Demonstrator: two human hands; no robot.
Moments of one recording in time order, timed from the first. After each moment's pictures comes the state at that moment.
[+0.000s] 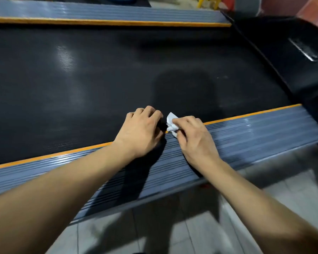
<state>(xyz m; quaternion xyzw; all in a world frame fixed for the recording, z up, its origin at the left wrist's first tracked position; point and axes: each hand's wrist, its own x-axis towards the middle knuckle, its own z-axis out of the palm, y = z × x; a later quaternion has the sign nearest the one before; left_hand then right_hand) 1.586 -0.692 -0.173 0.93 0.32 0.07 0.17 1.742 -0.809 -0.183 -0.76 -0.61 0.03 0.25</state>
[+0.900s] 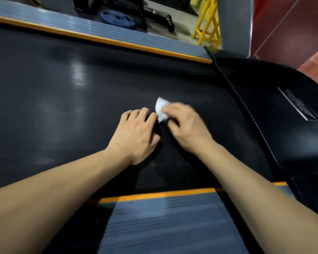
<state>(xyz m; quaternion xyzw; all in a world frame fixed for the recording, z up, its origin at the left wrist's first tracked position) 1.882 -0.638 -0.223 0.90 0.41 0.12 0.07 2.059 -0.675 -0.194 -0.66 -0.72 0.03 0.23</state>
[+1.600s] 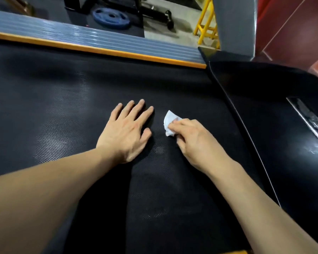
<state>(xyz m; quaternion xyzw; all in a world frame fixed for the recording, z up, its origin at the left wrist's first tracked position) 1.971 -0.556 -0.235 0.89 0.43 0.09 0.06 2.164 -0.648 -0.191 -0.69 -0.71 0.07 0.14</state>
